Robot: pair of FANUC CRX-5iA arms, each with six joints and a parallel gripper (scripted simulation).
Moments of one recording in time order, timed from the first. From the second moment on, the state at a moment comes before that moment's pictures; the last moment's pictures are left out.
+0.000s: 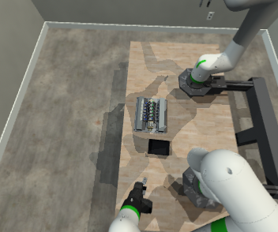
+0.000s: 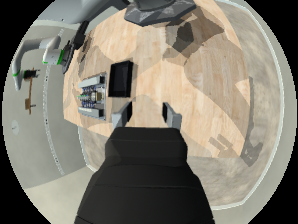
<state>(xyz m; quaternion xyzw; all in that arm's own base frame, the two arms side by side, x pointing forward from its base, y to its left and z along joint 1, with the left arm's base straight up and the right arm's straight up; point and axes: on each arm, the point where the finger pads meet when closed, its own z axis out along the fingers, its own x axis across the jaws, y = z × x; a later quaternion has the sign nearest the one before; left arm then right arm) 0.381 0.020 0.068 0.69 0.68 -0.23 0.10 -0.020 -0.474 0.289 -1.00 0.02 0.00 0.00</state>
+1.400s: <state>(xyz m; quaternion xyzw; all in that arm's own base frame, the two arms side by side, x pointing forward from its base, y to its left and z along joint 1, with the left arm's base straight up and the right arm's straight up) 0.383 0.018 0.068 0.70 0.67 -0.22 0.10 -0.020 -0.474 0.289 -1.00 0.02 0.00 0.00</state>
